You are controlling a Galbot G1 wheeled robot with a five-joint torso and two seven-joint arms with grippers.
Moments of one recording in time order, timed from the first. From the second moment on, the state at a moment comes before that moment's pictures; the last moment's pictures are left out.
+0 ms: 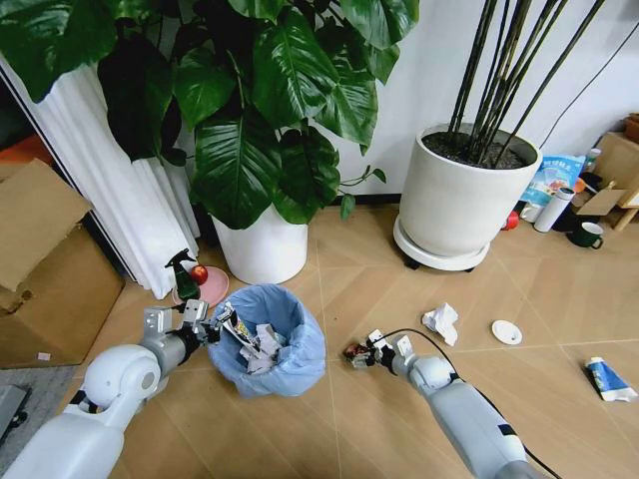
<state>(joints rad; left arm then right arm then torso) 1.19 -0.92 -0.43 -1.90 -0.76 0.70 0.00 -0.80 1.29 0.13 0.87 0.11 -0.06 -0.48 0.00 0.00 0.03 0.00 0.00</state>
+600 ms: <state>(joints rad) 1.20 -0.92 -0.44 -1.90 -0.76 0.69 0.01 -0.79 1.32 0.14 0.83 0.10 -0.05 -0.46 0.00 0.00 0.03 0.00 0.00</state>
